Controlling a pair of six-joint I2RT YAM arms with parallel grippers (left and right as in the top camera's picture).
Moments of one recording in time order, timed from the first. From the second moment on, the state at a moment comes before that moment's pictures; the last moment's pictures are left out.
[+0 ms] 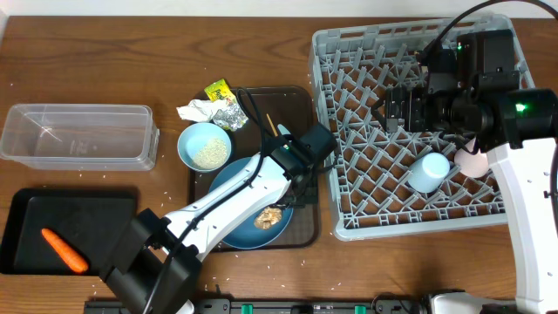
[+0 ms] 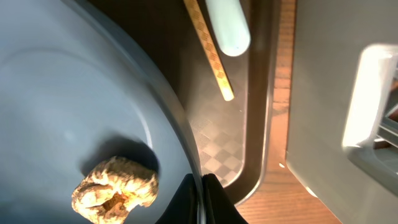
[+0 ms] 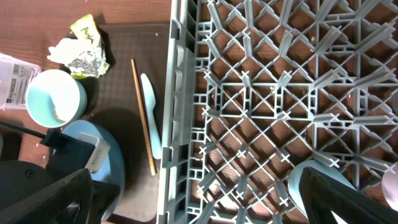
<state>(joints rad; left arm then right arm) -0.77 1.73 1.26 -1.00 0.05 -0.77 0.12 1.47 1.62 -1.17 -0.28 0.13</state>
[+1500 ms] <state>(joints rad) -0.75 1.92 1.26 -0.84 0.00 -0.80 0.12 1.47 1.62 -1.17 -0.27 0.11</state>
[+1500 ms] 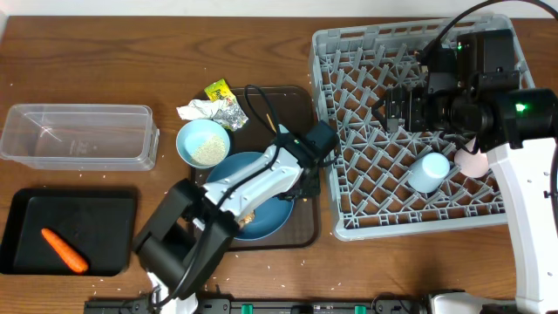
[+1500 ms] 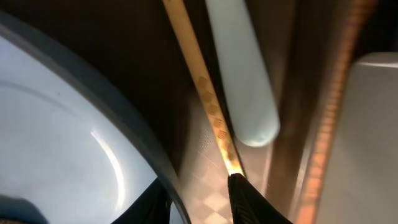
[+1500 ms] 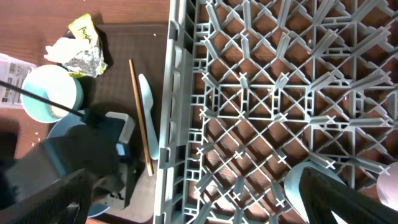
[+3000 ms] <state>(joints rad) -0.62 1.24 1.27 -0.95 -0.02 -0.77 0.12 1.47 1.62 -1.18 -0.26 0.11</state>
